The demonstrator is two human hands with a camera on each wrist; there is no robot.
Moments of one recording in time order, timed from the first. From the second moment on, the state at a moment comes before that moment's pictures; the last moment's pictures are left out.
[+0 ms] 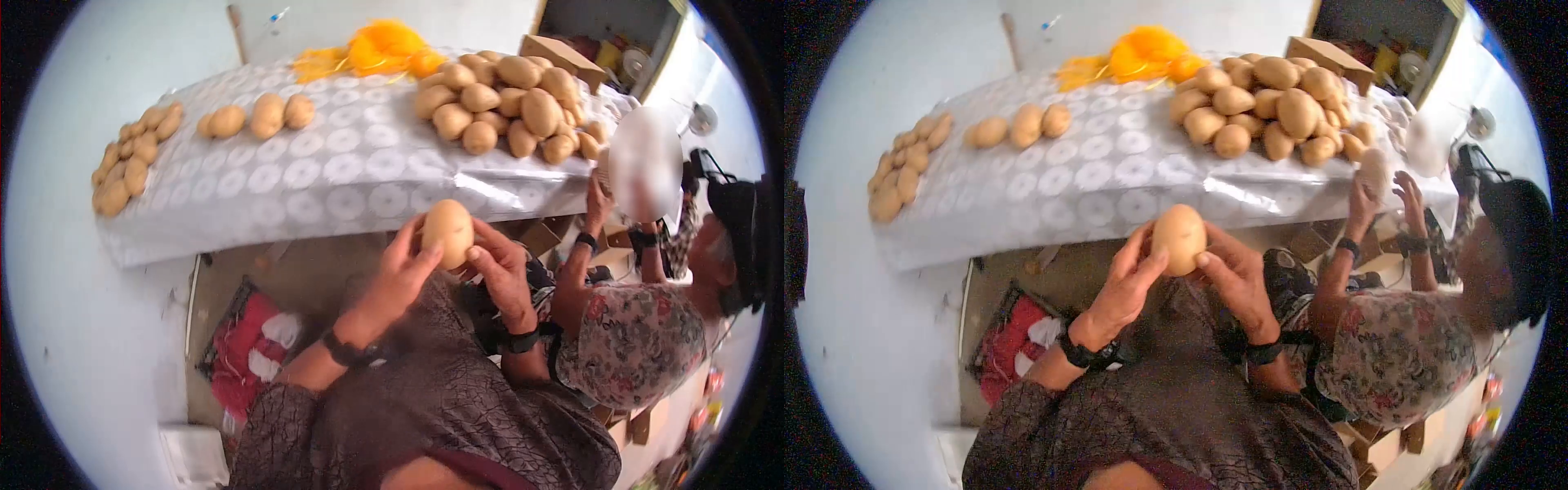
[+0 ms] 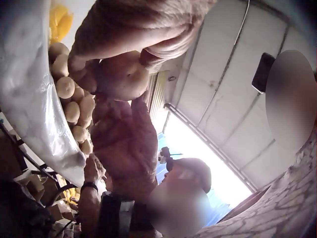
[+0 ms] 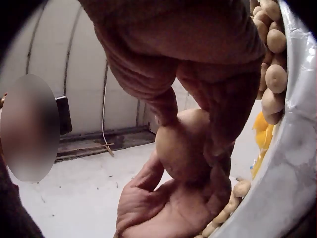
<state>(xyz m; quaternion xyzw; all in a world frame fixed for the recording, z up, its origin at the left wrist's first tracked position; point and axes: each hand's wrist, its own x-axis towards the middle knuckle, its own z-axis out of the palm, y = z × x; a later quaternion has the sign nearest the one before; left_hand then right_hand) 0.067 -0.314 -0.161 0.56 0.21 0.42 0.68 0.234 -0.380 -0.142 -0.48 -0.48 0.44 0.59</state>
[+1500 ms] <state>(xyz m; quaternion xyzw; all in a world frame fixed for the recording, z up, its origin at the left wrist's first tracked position) 0.003 -0.329 -0.190 0.60 0.31 0.56 0.48 0.168 -0.356 -0.157 -0.48 -0.57 0.47 0.48</state>
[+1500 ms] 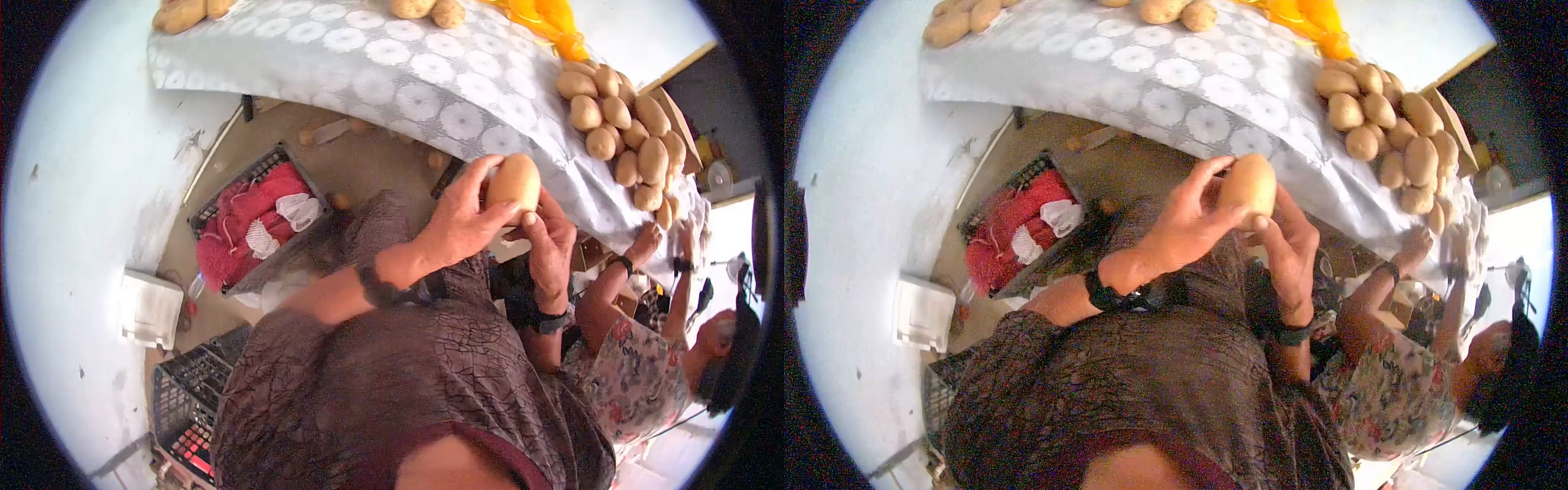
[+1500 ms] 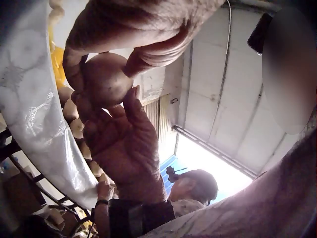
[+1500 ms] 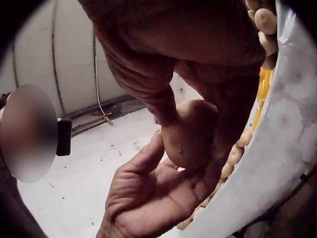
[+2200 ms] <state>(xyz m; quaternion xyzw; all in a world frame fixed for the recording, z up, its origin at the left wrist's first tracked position) 0.038 -0.296 -0.179 0.61 0.29 0.50 0.55 0.205 -0.333 -0.160 -0.45 -0.52 0.52 0.52</state>
